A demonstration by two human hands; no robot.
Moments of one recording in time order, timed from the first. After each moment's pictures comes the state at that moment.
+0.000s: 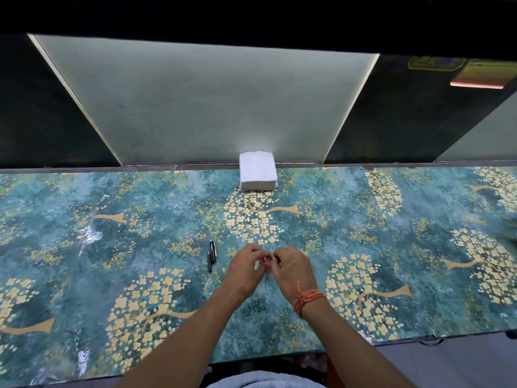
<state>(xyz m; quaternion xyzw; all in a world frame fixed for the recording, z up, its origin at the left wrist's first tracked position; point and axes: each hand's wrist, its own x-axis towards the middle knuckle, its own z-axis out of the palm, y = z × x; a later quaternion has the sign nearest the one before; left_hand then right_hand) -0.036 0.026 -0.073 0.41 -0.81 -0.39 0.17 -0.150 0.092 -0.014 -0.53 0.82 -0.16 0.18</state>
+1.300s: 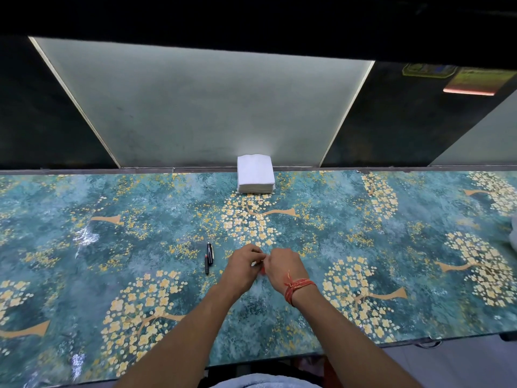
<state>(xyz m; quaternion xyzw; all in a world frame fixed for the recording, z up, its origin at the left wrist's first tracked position) -0.040 0.014 -0.082 0.39 -0.81 -0.41 0.17 -0.146 0.072 0.007 -0.54 0.81 0.01 0.24</state>
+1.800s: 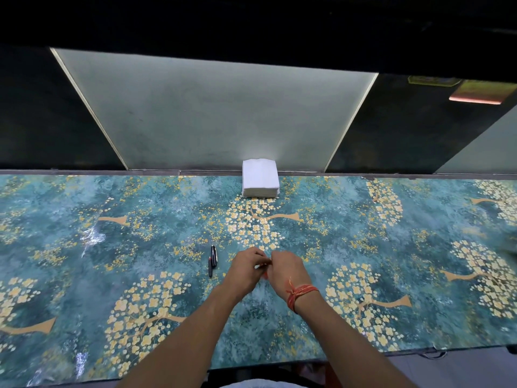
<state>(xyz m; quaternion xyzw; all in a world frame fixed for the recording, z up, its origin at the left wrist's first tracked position) -0.041 0.009 -0.079 0.38 -0.82 -0.40 0.15 -0.144 0.071 0.002 -0.54 0.81 -0.01 0.24</state>
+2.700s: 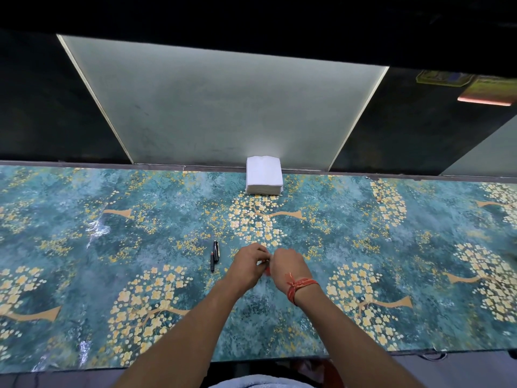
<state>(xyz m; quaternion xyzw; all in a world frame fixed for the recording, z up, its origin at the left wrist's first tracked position) -0.041 0.010 -0.078 0.39 -0.82 -0.40 0.14 -0.145 0.067 0.001 -0.55 0.80 0.04 0.24</state>
